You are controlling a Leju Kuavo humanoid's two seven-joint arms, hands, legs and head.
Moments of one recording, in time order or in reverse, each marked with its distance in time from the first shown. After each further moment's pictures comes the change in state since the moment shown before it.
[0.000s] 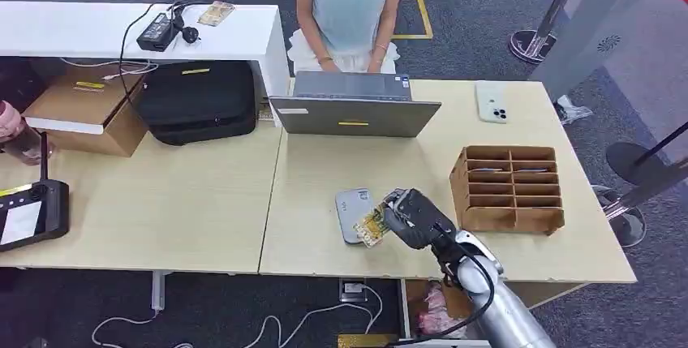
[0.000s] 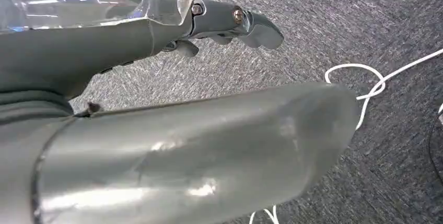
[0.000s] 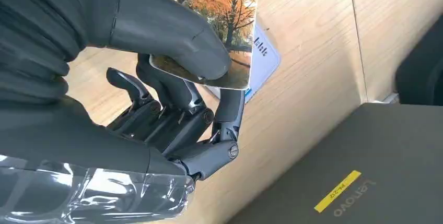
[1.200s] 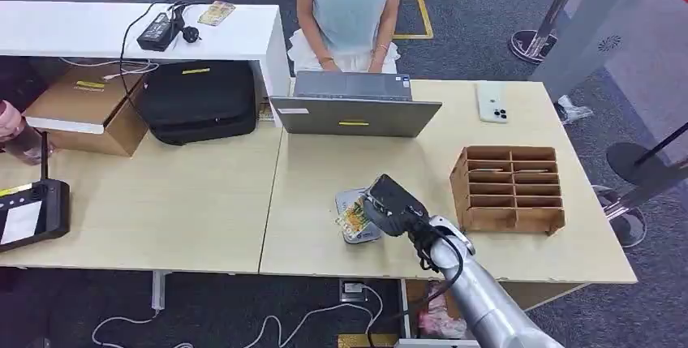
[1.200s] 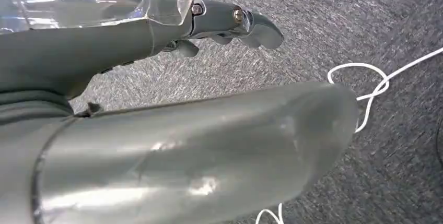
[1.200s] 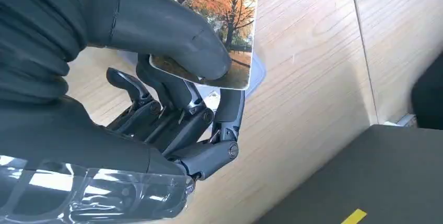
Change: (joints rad) left arm 0.006 0.001 -0.032 0.000 0.000 -0.012 0.009; right arm -0.168 0.092 0.050 0.293 0.013 -0.013 -0.026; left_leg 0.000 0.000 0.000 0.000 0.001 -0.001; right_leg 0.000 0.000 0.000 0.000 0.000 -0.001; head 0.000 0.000
